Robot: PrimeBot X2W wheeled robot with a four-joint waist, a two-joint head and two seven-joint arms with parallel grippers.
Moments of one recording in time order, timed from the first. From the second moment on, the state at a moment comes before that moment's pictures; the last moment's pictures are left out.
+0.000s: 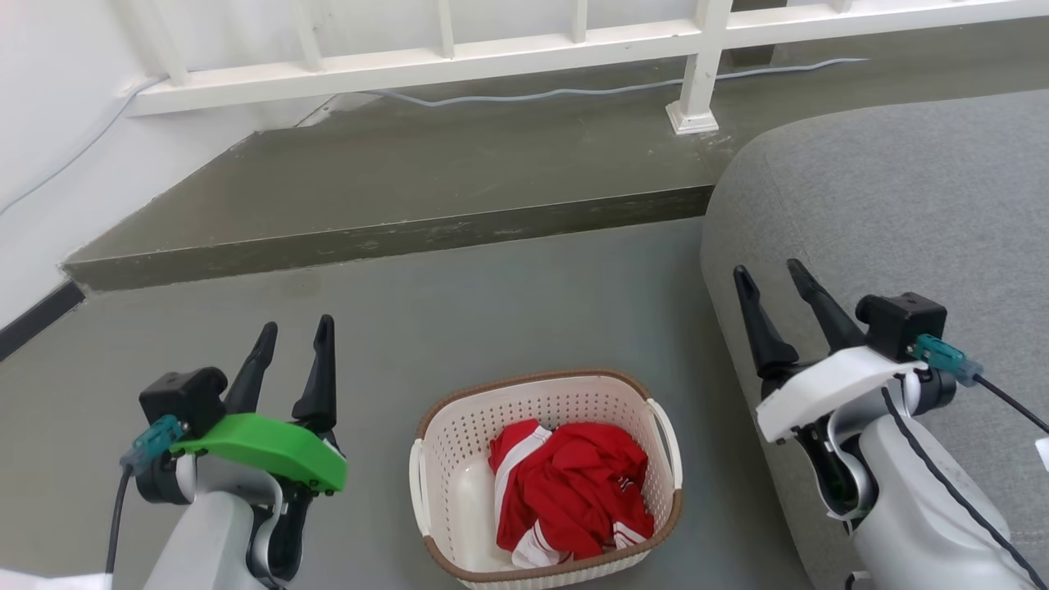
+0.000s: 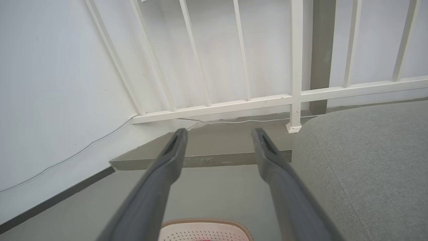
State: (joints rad) left arm -0.27 0.08 -0.25 0.44 -0.58 -0.10 -0.25; right arm -0.28 -0.15 0.33 0.43 0.43 0.06 -0.25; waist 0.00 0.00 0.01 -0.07
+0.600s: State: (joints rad) left arm -0.16 0.07 -0.20 0.33 -0.50 -0.10 -0.25; right arm -0.21 -0.15 0.29 0.36 0.38 0.06 -0.25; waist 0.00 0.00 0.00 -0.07
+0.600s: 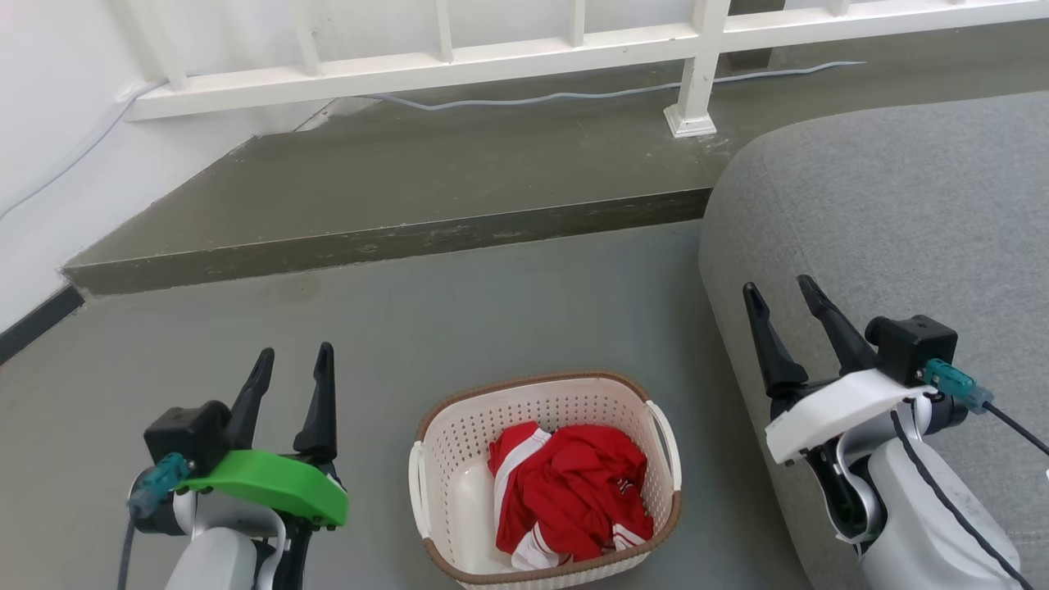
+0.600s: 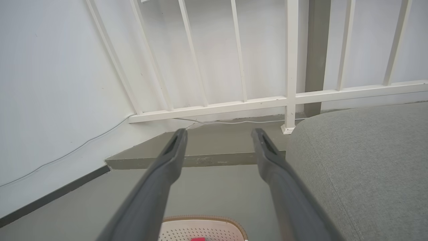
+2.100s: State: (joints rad) left arm -0.06 0.04 -0.16 0.35 -0.54 -0.08 -0.20; right arm -0.11 -0.10 0.21 0.38 0.48 0.07 -0.20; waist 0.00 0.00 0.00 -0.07
